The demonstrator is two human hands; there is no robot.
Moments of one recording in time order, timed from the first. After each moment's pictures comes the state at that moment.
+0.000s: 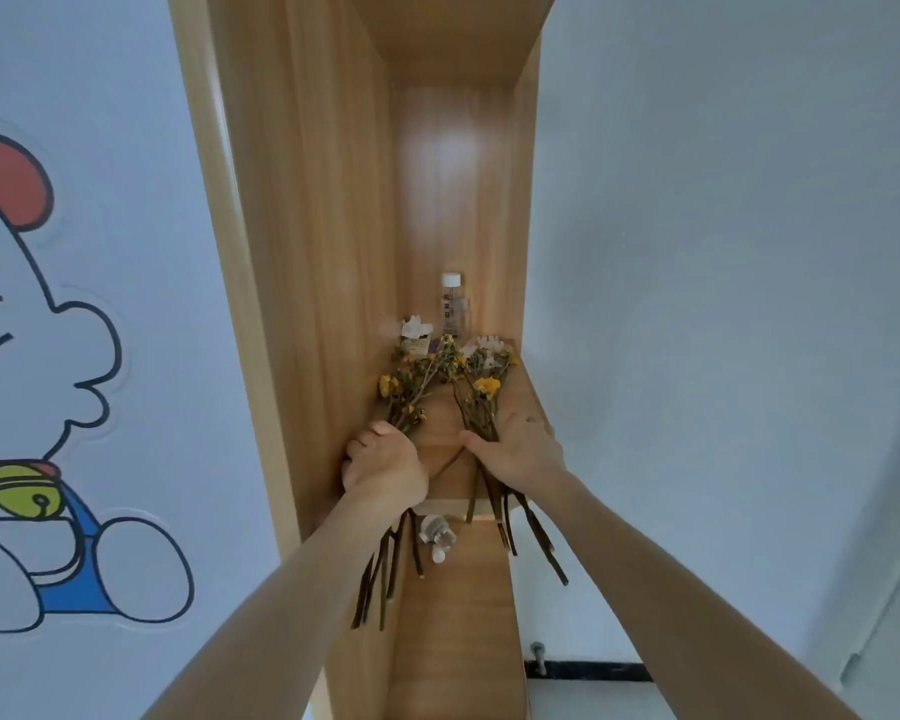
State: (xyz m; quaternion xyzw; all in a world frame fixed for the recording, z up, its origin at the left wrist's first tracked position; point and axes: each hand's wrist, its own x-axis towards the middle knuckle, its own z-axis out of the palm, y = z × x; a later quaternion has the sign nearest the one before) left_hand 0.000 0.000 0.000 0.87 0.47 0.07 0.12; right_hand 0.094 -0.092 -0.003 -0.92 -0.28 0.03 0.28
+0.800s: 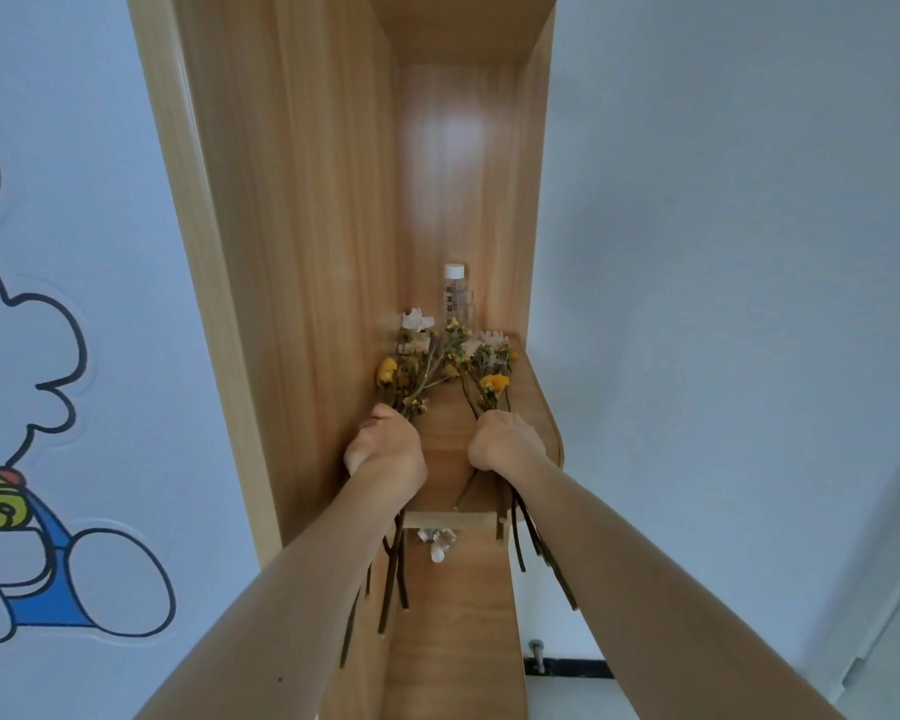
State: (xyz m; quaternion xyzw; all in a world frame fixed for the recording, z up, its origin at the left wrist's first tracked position) left_hand 0.028 0.022 0.004 0.86 0.49 0.06 0.10; right_hand 0.104 -0.053 0.009 -0.94 -0.27 0.09 0.18
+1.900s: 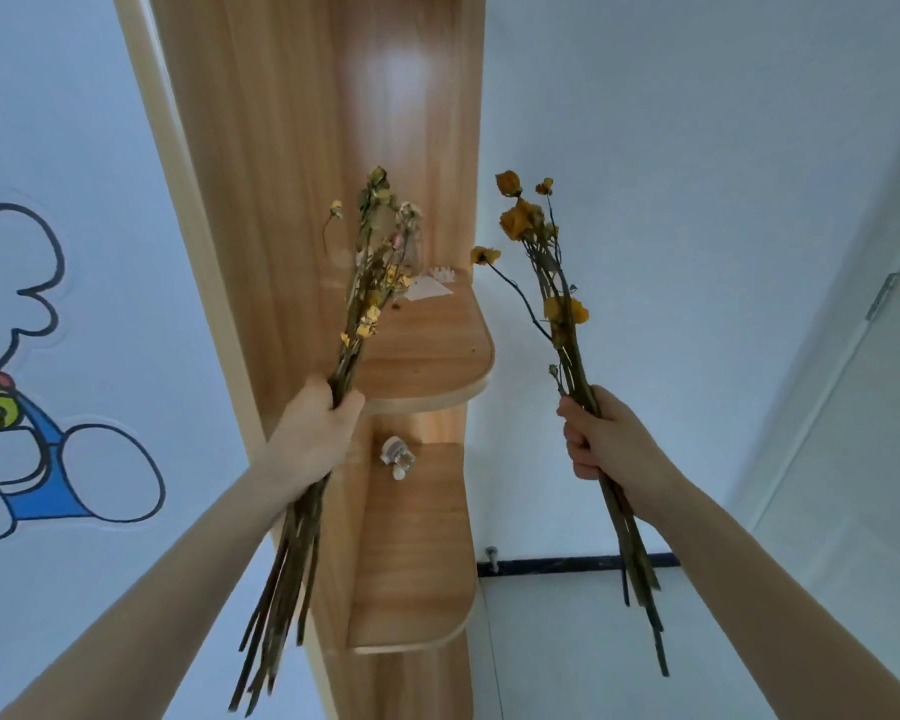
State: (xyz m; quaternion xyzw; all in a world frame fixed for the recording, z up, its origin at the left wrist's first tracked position) left_hand -0.092 -0.037 -0.010 0.83 0.29 0.25 0.42; right_hand 0.043 -0.265 -0.017 -0.70 -0.22 0.19 0.65
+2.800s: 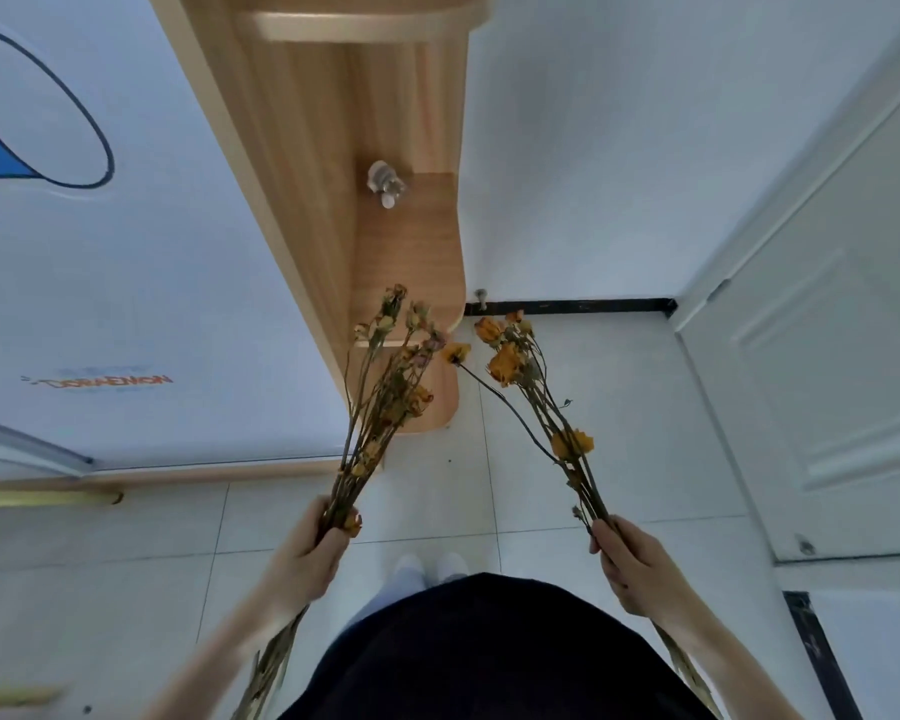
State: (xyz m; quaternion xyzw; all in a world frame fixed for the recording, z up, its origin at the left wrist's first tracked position) left_hand -0.334 -0.187 -0.276 0.68 0.36 -0.03 0.64; right_hand -0.154 -0.478 -0.287 -0.77 -0.03 0.39 0.50
